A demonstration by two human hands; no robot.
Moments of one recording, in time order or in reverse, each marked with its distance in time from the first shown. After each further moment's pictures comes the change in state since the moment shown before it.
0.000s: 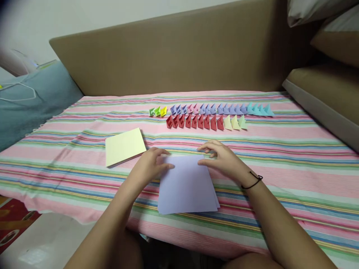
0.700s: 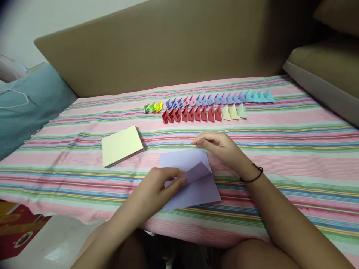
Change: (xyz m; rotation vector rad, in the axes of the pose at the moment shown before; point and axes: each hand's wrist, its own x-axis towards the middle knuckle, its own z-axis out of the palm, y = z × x) left_hand -0.051 0.044 0.009 -0.104 -0.262 0.194; right_hand -0.002 -0.015 -0.003 0.277 0.061 -0.149
